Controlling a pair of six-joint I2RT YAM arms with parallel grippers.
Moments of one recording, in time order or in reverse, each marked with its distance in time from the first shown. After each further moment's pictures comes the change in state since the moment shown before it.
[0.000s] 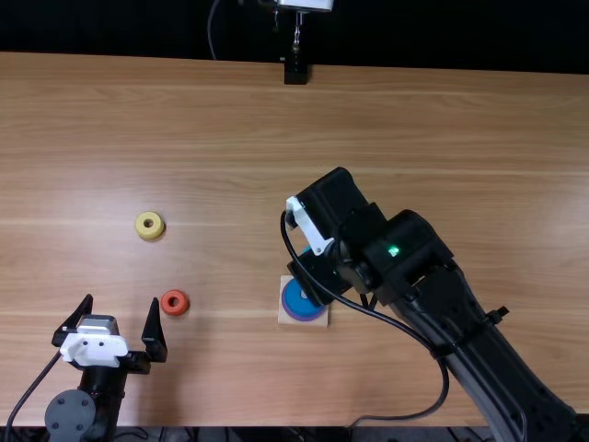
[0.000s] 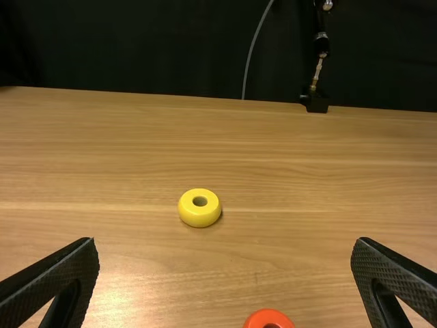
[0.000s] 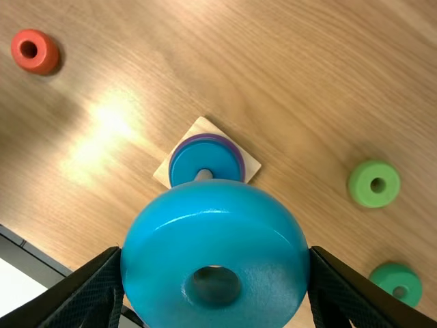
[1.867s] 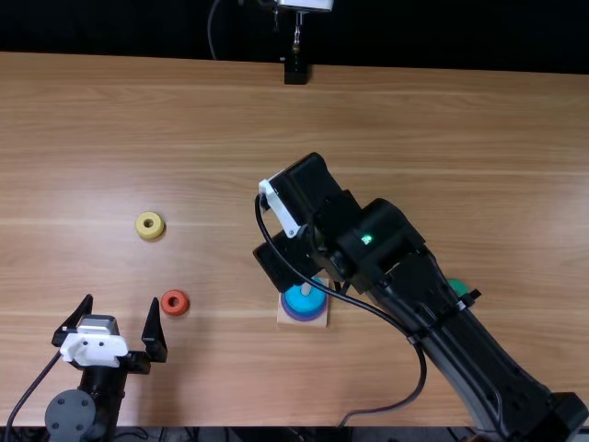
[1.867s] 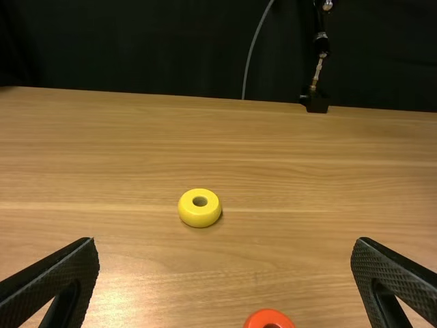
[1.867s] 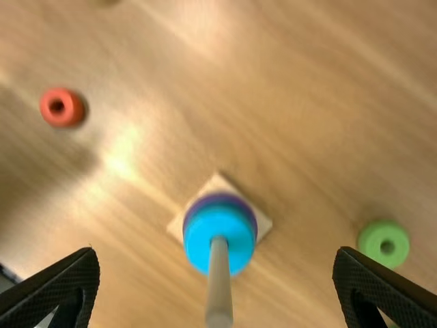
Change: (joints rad) left arm 0.000 0.000 0.000 0.000 0.000 0.000; right arm 0.029 0.090 0.086 0.125 0.000 0.018
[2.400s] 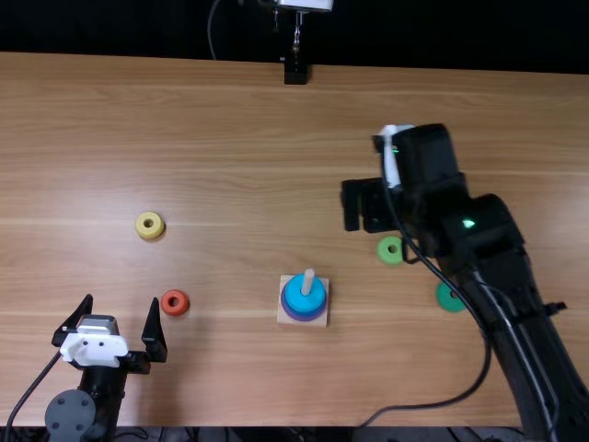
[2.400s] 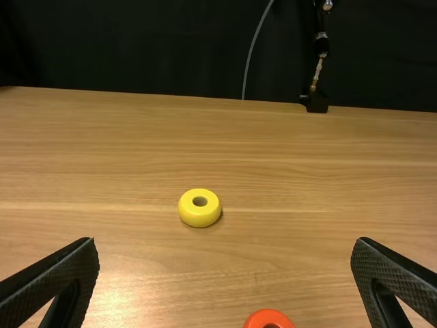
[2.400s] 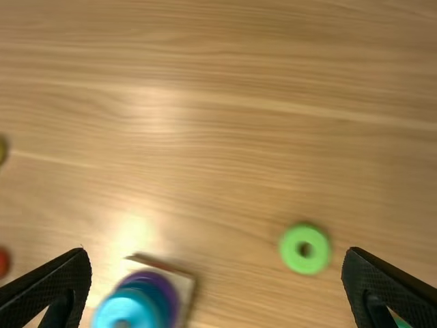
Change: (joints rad) left arm 0.000 0.000 0.000 0.000 0.000 0.000; right arm -0.364 -0.171 -0.247 0.243 0.000 0.148
